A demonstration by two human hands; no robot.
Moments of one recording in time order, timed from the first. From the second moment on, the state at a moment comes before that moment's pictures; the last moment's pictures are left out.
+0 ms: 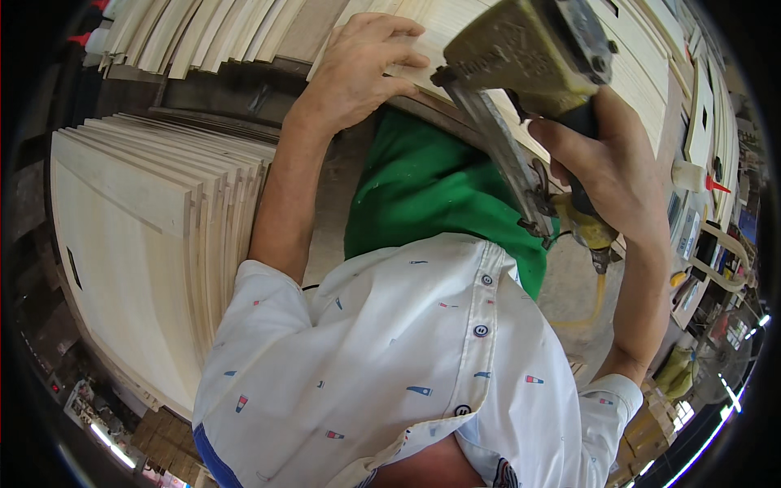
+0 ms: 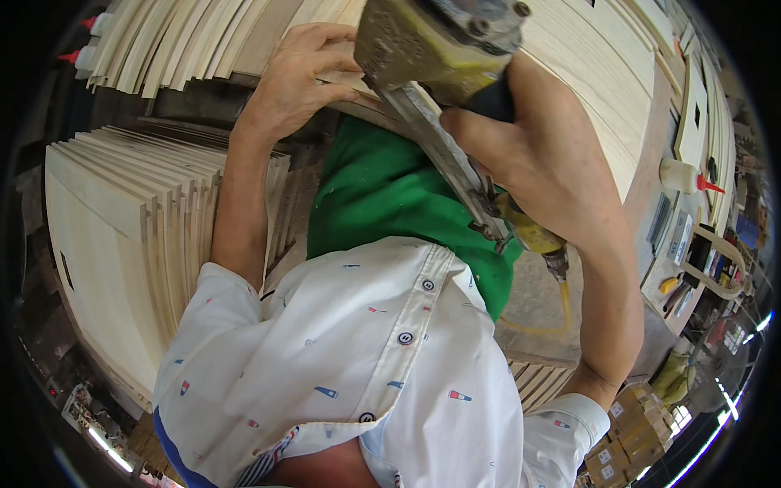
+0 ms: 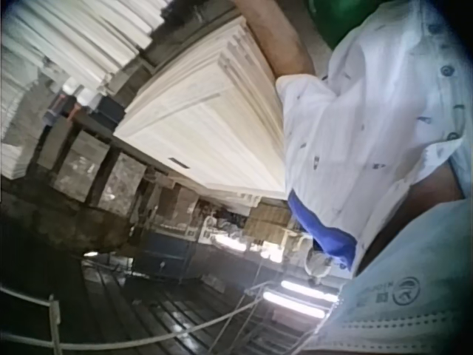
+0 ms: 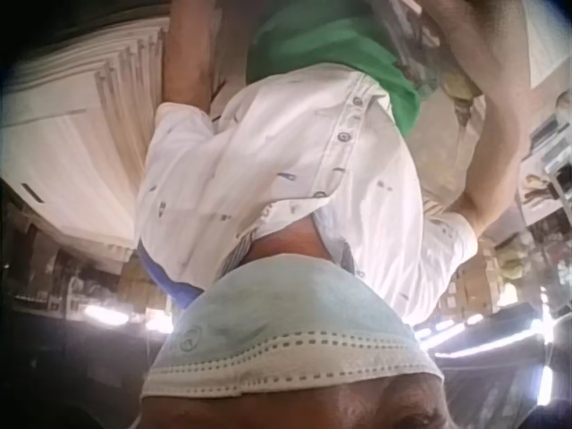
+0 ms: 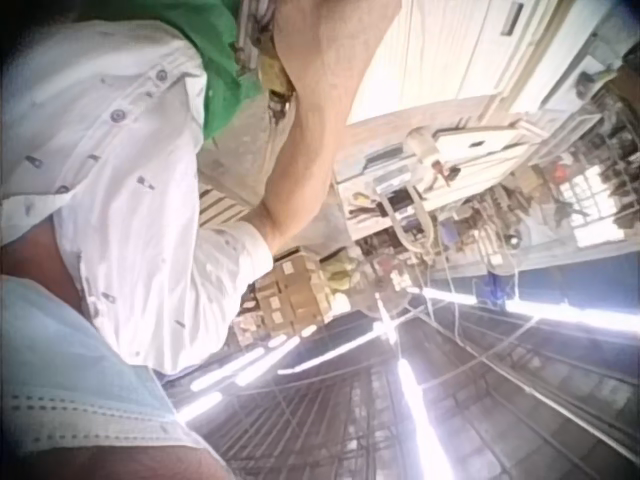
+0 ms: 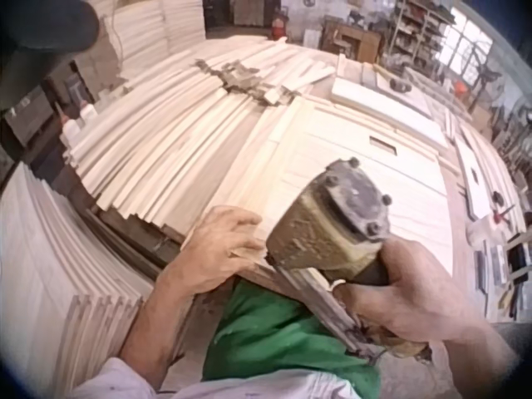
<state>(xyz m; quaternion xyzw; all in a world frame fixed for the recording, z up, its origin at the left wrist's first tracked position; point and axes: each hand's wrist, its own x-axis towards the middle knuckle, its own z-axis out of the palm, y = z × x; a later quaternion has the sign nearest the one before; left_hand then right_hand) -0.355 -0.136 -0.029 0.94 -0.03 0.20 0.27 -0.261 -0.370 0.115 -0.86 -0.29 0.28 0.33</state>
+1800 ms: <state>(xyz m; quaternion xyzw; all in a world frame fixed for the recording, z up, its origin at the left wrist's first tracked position) -0.353 -0.136 0.014 0.95 0.09 -0.01 0.31 -0.148 -0.785 0.015 -0.75 0.17 0.10 0.63</state>
